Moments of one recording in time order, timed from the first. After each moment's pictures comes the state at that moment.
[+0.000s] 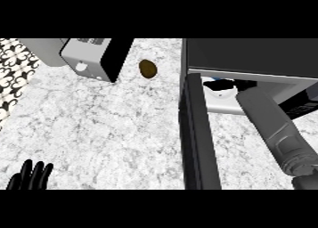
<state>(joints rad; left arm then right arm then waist) 0.61 0.33 -0.47 -2.34 -0.04 0.34 -0.21 -1.02 -0.21 -0.08 -0.12 0.32 -0.54 -0.61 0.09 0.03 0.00</state>
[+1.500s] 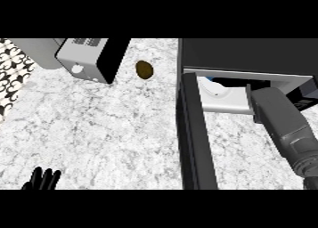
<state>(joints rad) 0.65 0.30 -0.56 -2.35 -0.16 0.39 -0.19 -0.99 -0.27 -0.22 -0.14 0.22 -0.45 -0.74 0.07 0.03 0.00</state>
